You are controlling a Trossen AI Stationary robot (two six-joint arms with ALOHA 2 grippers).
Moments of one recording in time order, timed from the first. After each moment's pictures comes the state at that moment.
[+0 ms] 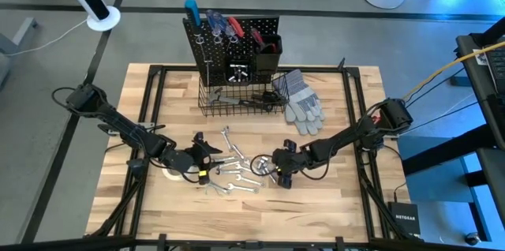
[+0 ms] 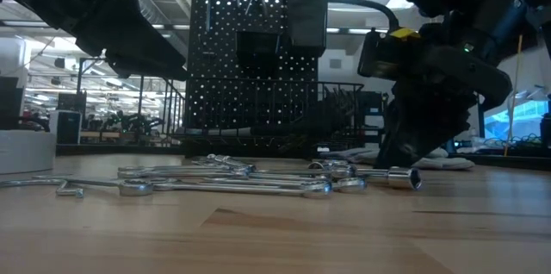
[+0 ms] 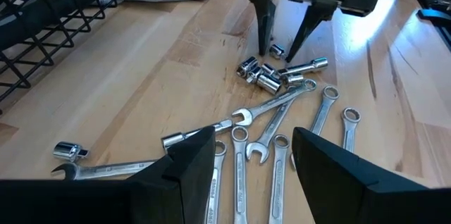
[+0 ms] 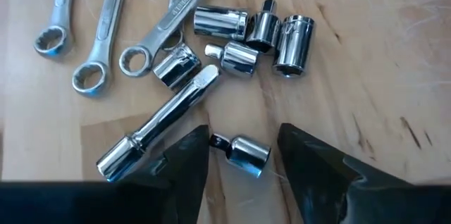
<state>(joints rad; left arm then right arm) -0.50 1.31 0.48 0.26 -0.61 -0.47 0.34 1.75 0.77 -0.04 0.18 0.51</state>
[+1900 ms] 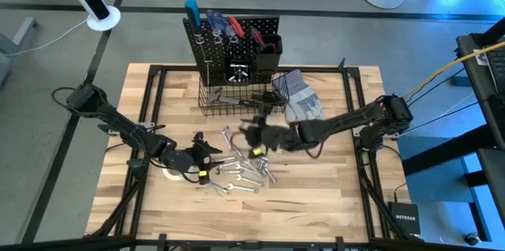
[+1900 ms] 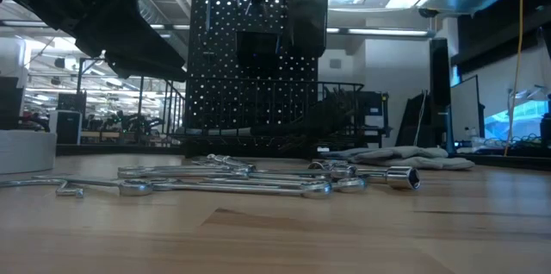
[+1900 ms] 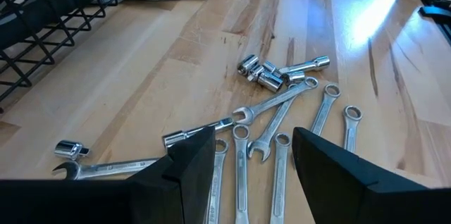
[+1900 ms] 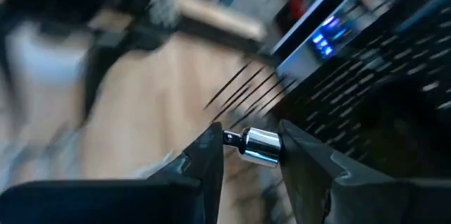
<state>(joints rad) -0.50 1.31 0.48 0.25 -0.61 -0.47 0.21 1.71 1.29 -0.04 0.62 -0.28</state>
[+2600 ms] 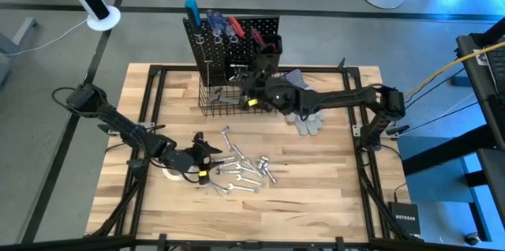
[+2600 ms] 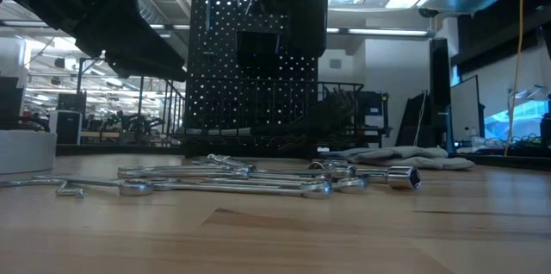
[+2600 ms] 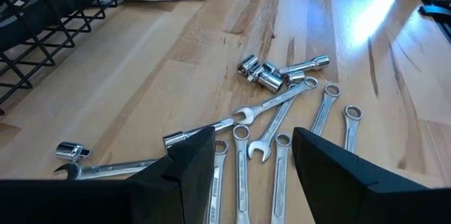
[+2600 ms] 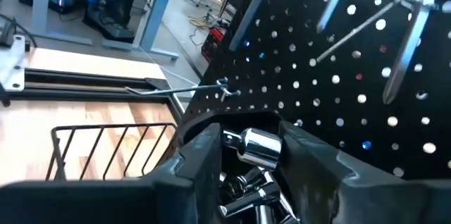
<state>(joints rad) -0.50 1.31 0.48 0.25 -0.61 -0.47 -0.11 1.73 1.30 0.32 0.53 -0.39</state>
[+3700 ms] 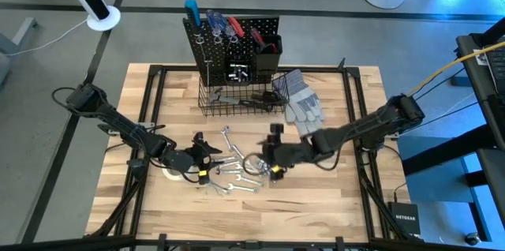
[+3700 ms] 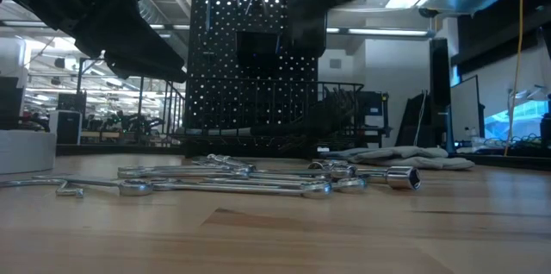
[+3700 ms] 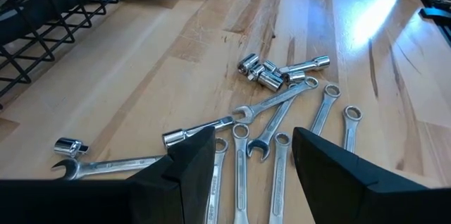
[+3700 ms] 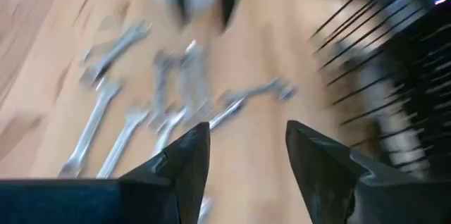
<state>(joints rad) -0.50 1.31 0.48 0.25 -0.61 -0.49 0.35 1.60 1.18 -0.32 0.44 0.01</state>
